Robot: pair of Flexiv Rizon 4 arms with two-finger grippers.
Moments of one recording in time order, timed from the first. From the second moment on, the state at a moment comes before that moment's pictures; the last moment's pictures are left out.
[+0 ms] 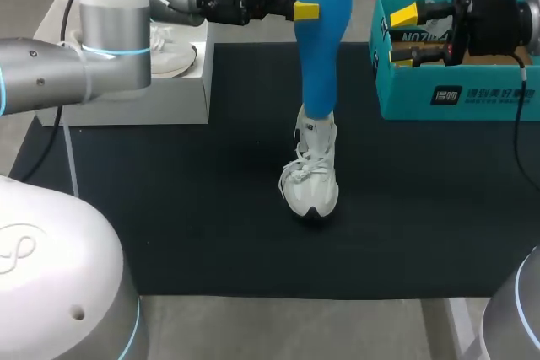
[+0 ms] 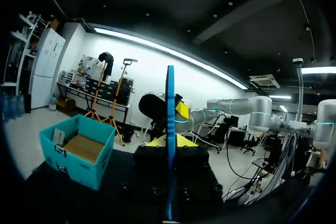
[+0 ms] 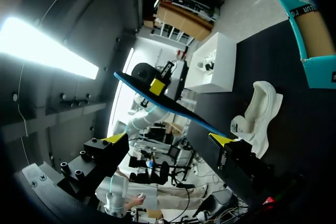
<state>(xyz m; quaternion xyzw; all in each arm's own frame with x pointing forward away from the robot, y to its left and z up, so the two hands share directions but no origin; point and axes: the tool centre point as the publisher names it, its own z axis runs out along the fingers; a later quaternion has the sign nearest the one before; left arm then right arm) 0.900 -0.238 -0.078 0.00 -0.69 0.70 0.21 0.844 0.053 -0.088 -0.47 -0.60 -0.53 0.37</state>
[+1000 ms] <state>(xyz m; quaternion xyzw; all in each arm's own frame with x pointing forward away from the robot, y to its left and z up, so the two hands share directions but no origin) 0.903 -0.233 -0.079 0.20 -0.66 0.70 0.19 0.844 0.053 -0.088 -0.47 -0.60 -0.53 0.37</state>
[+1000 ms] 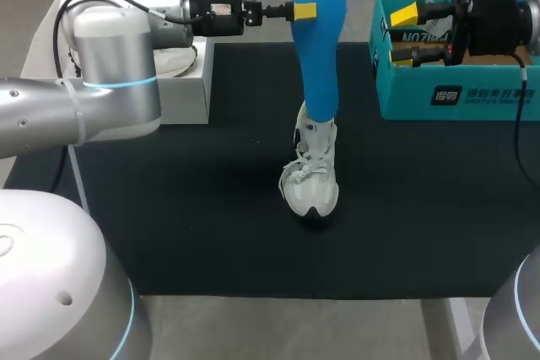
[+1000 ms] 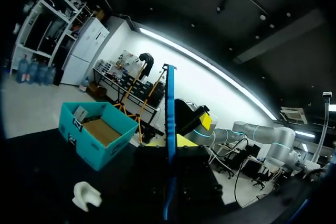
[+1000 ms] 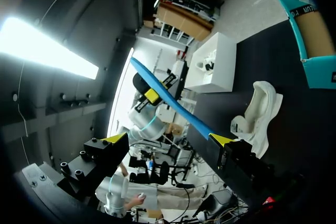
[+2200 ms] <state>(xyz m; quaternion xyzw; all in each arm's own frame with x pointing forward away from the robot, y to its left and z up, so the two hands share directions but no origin) 0.888 -0.232 -0.083 0.43 -0.53 0.58 0.45 0.847 0.052 -0.090 -0.49 -0.60 -0.52 0.37</state>
